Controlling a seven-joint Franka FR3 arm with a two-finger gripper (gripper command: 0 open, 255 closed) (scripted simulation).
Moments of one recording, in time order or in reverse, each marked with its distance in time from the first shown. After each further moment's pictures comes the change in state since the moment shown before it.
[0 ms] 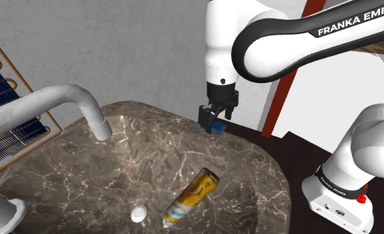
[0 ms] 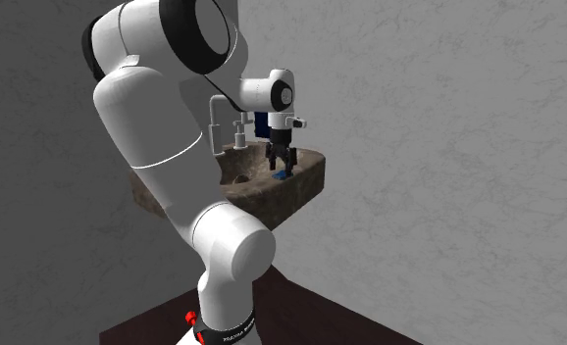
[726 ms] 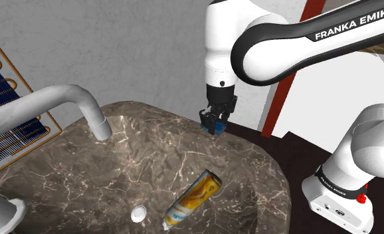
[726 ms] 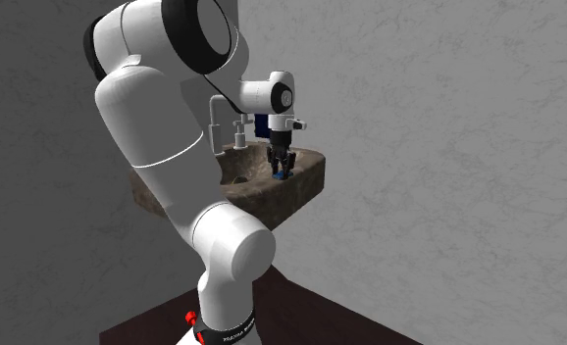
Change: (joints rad) arm 0.000 0.007 0.004 -0.010 -0.001 0.018 0.002
